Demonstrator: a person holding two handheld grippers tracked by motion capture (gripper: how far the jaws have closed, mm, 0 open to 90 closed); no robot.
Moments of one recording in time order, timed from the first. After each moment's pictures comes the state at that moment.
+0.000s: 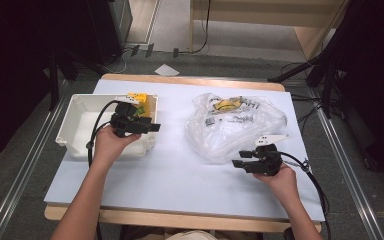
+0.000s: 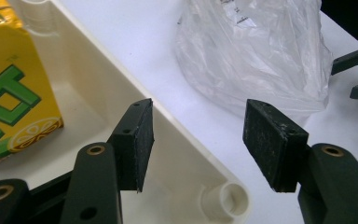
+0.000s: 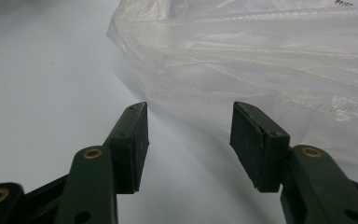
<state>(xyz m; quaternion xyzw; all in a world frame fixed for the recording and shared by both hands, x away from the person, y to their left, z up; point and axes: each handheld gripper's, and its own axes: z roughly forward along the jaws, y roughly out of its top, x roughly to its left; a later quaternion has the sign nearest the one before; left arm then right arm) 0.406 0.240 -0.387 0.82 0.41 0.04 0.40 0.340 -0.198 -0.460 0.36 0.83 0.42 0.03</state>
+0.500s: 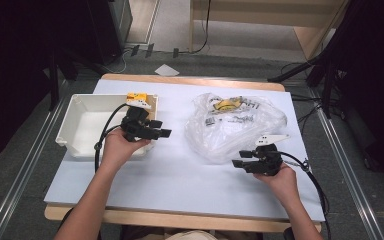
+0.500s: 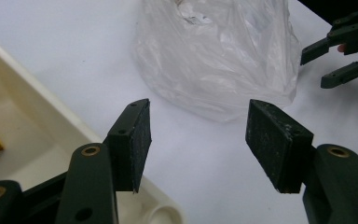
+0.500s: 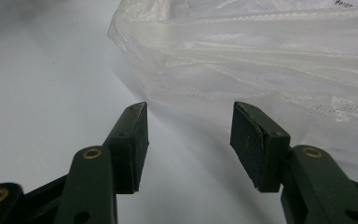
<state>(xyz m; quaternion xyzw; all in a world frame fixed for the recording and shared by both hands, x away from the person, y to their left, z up) 0.393 0.207 -0.383 0.84 0.37 0.02 0.40 0.340 -0.198 -0.459 0.36 0.83 0.42 0.03</state>
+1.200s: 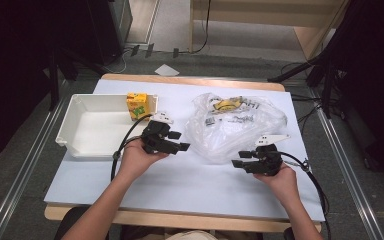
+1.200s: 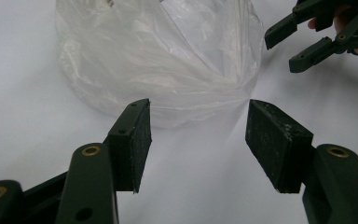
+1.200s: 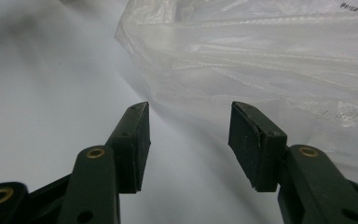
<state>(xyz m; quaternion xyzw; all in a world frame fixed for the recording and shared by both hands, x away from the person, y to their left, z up) 0.367 0.153 -0.400 0.86 0.32 0.02 0.40 0.339 -0.197 -0.458 0.36 0.83 0.43 0.02</state>
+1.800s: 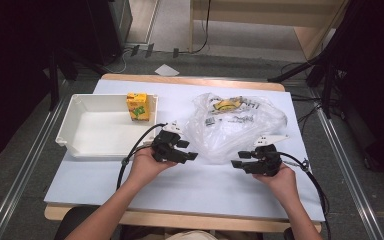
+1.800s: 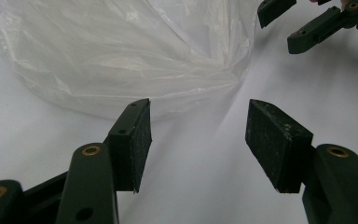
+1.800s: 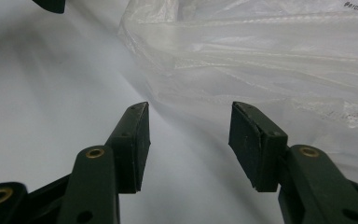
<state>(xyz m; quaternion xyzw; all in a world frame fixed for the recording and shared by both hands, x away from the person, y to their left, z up) 0.359 0.130 -0.426 0.87 0.30 0.02 0.38 0.338 -0.195 -0.459 0.35 0.83 0.42 0.03</state>
